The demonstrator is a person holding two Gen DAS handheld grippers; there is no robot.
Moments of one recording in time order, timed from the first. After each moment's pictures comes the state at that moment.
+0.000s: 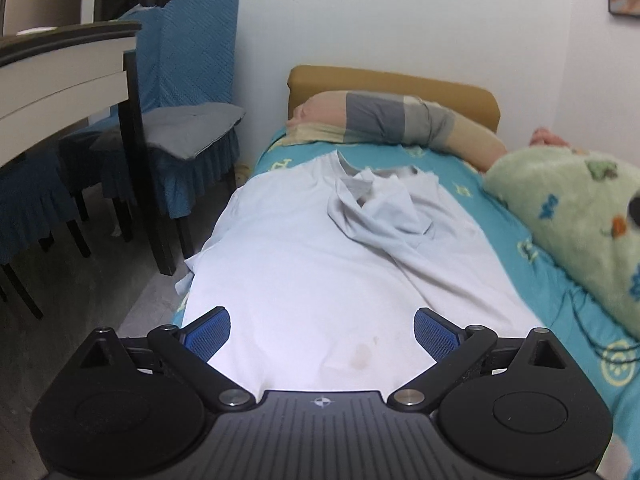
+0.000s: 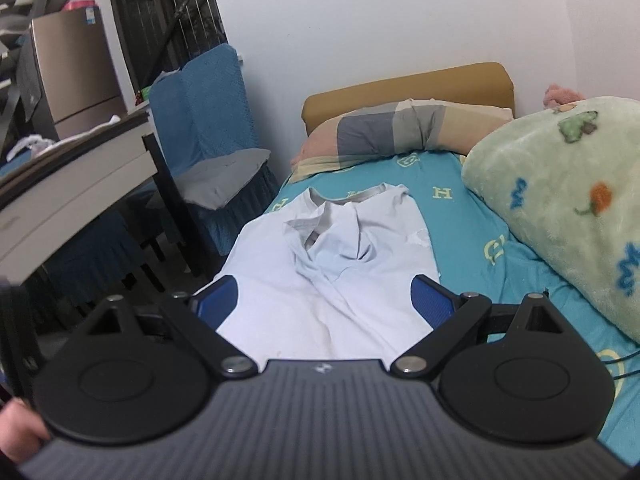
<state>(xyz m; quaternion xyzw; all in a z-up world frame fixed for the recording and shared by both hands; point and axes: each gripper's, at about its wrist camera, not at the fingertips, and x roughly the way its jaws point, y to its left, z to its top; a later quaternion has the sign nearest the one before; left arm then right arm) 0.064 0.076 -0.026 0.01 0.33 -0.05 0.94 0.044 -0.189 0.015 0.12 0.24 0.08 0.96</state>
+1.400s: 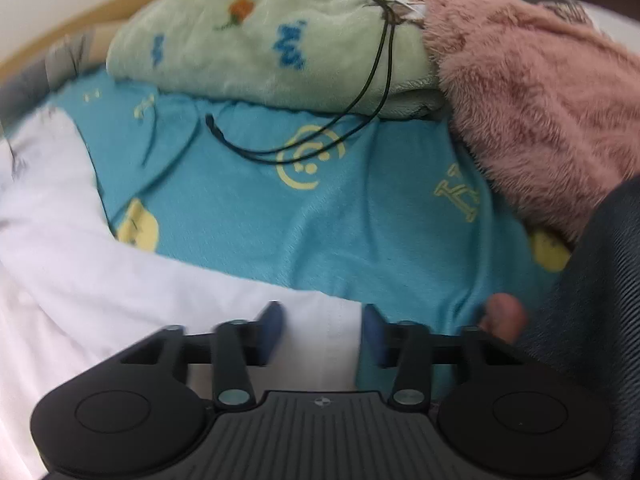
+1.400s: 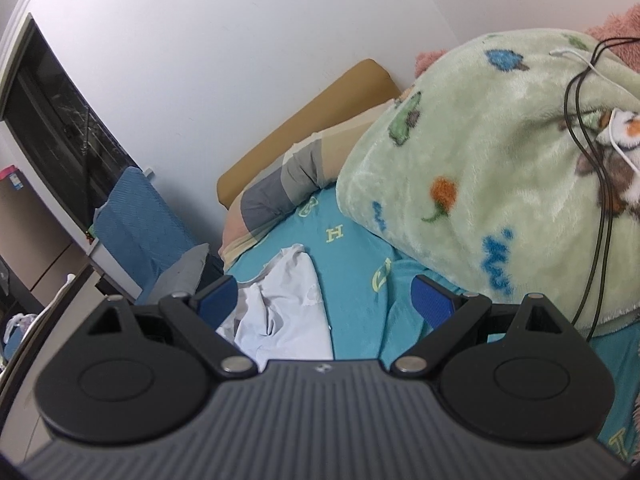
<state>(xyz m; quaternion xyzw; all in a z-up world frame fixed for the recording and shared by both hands) -0.061 -0.204 -0.129 0.21 0.40 -0.40 0.80 0.040 -0.390 0.000 0.34 0.21 -0.01 0.92</state>
